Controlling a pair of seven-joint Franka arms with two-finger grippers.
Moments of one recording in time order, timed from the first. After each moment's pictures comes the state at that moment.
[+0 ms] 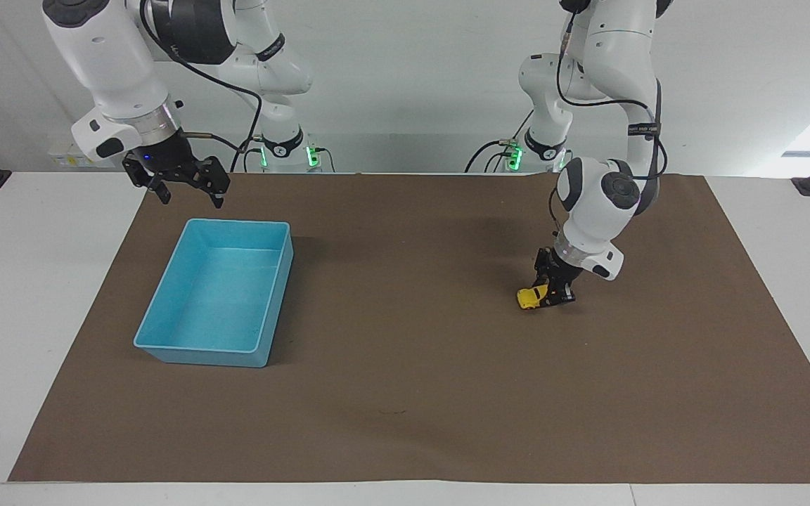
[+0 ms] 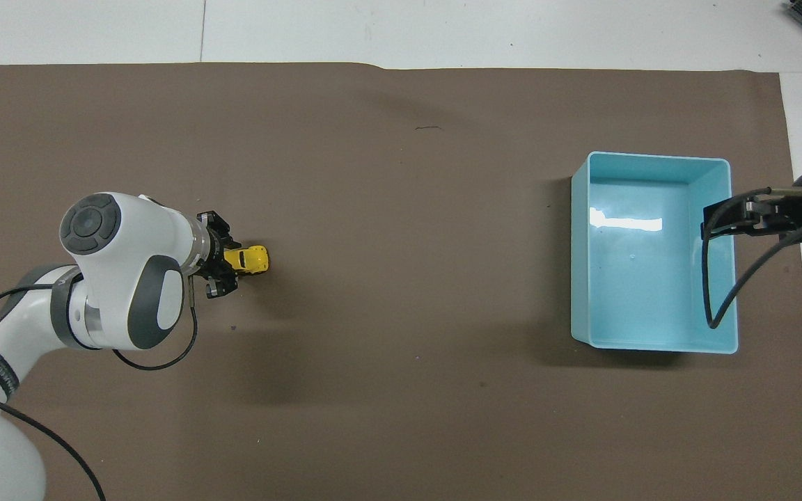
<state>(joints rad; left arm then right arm) -0.22 0.24 -0.03 -2.03 -0.18 2.32 -1.81 -0.09 0.01 0.09 -1.61 -0.02 1.59 0.10</state>
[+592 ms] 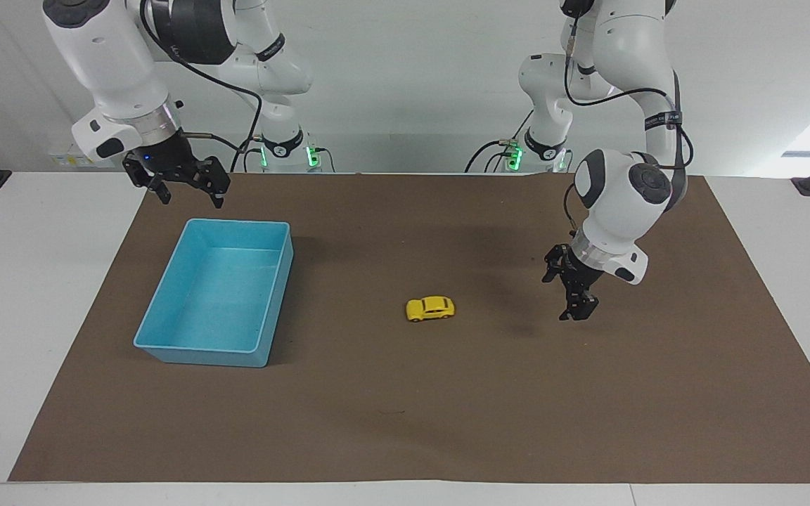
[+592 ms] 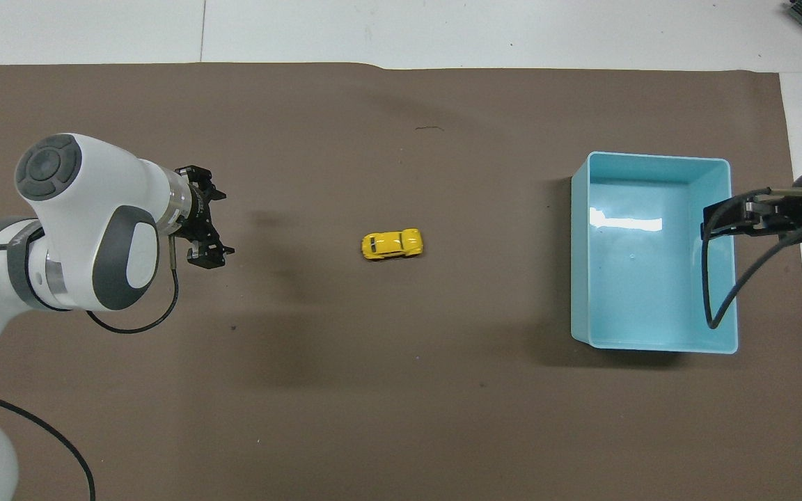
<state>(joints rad) -0.21 0.24 -0.02 -1.93 -0.18 2.25 -1.82 -0.09 0.01 0.09 -1.61 -0.02 1.59 0.10</state>
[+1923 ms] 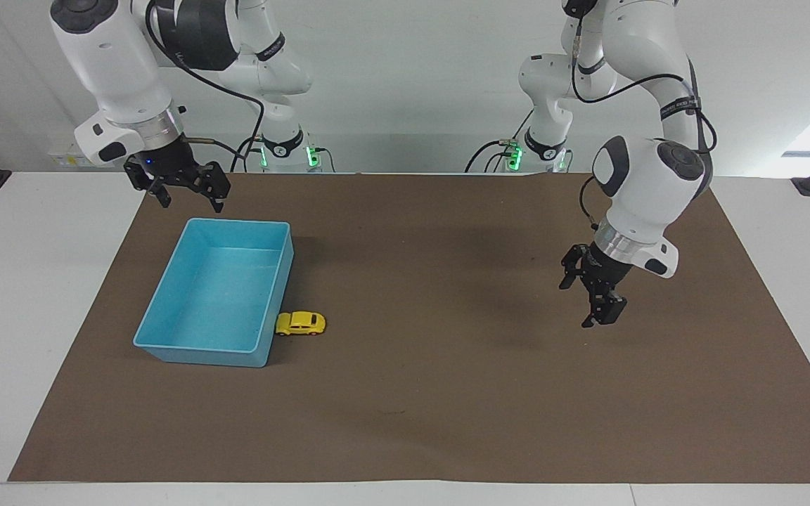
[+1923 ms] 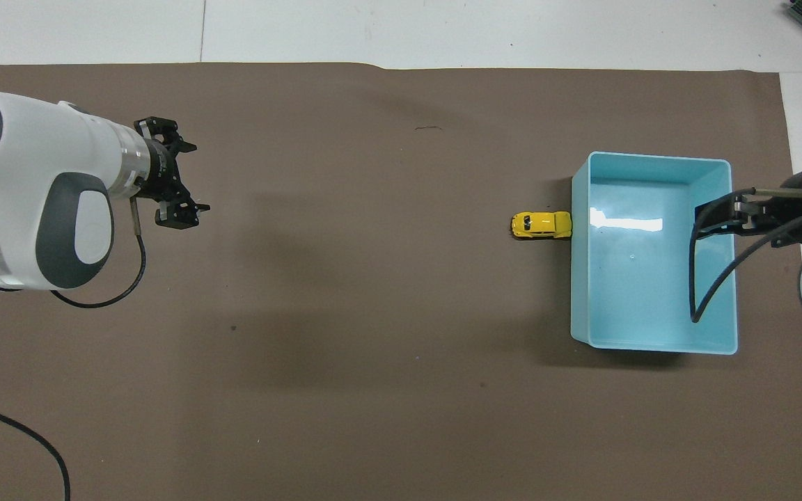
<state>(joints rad) -0.14 0.19 -0.02 -1.77 -0.18 2.22 -1.73 -0.08 0.01 0.10 -1.70 -0.04 1.70 0.21</state>
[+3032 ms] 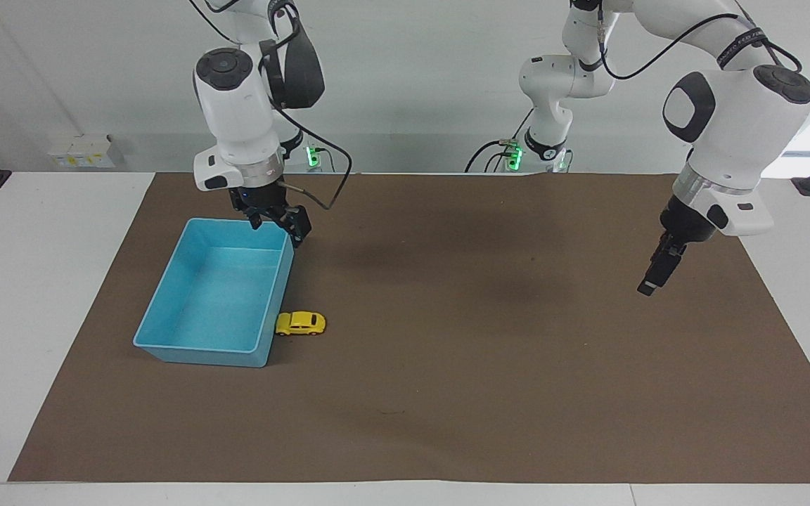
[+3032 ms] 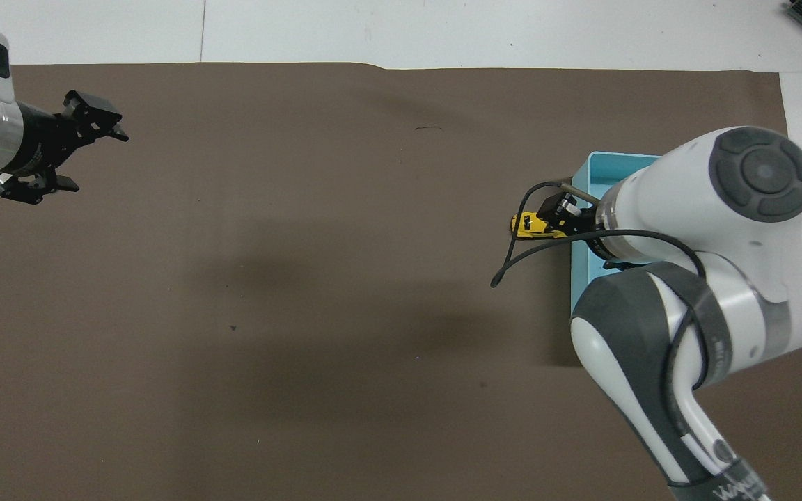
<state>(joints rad) -0.07 0.16 -0.01 -1.60 -0.06 1.94 -0.66 0.19 0.06 0.10 -1.85 -0.04 1.94 0.94</state>
